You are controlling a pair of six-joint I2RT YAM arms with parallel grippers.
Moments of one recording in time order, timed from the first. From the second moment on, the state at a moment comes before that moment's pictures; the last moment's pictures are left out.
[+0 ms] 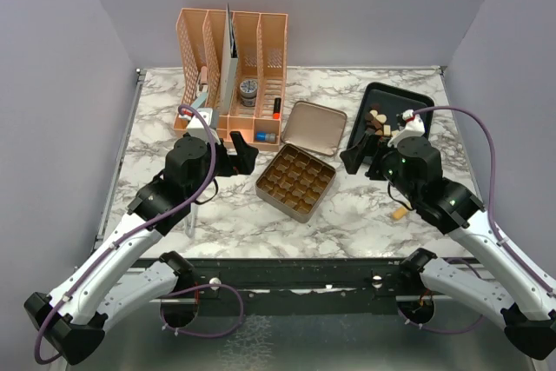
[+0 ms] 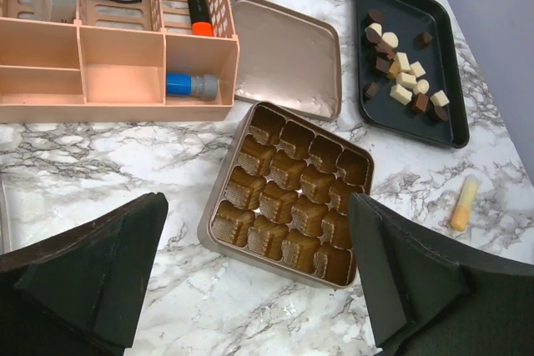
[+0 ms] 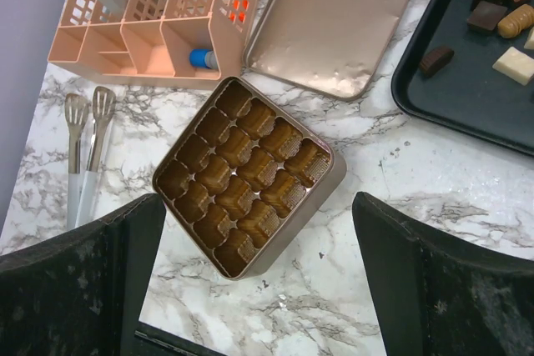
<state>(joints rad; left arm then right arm) -0.64 0.81 0.87 -0.37 -0.19 -0.47 0.65 0.81 0.91 -0.50 0.26 0.57</state>
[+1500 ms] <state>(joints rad) -0.10 1.24 0.75 -0.57 -0.34 -0.68 0.65 0.64 0.90 -0.49 0.20 0.47</state>
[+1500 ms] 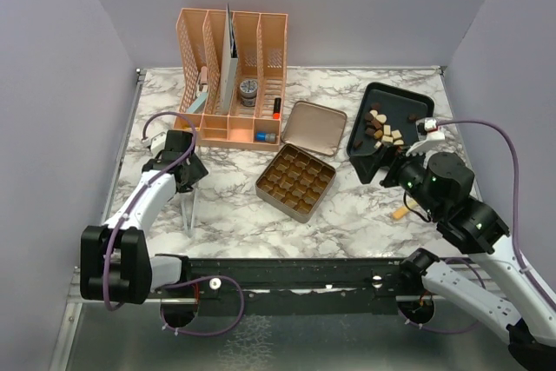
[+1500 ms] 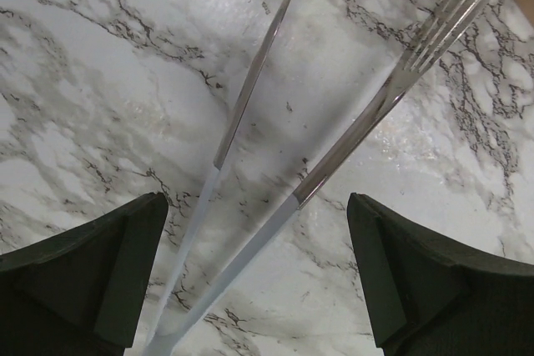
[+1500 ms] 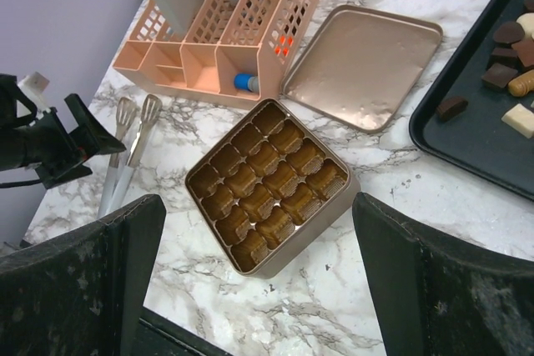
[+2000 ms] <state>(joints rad) -0.09 1.32 0.71 -0.55 -0.25 -0.73 0.65 0.58 0.87 -0.49 0.20 0.46</state>
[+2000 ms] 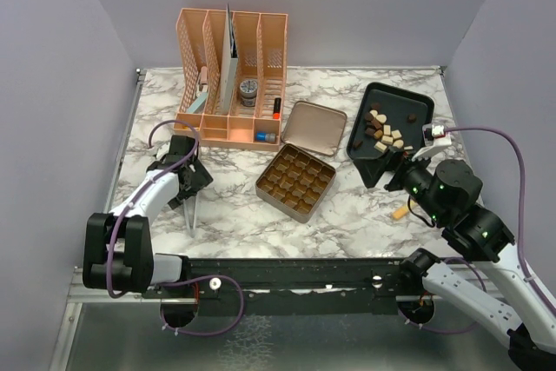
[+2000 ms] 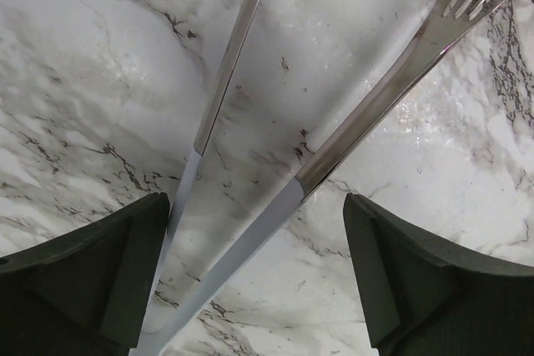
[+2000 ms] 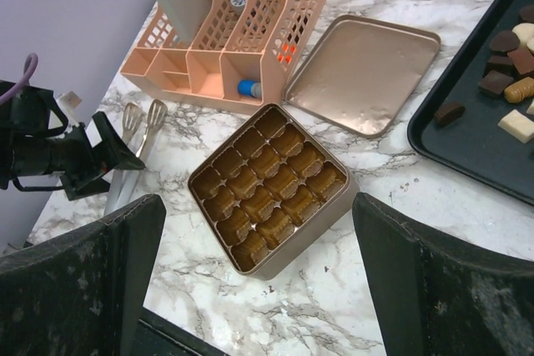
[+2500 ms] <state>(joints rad) -0.18 1.25 0.64 -0.55 -0.20 -0.77 0.65 0.56 0.85 -0.49 0.20 0.46</state>
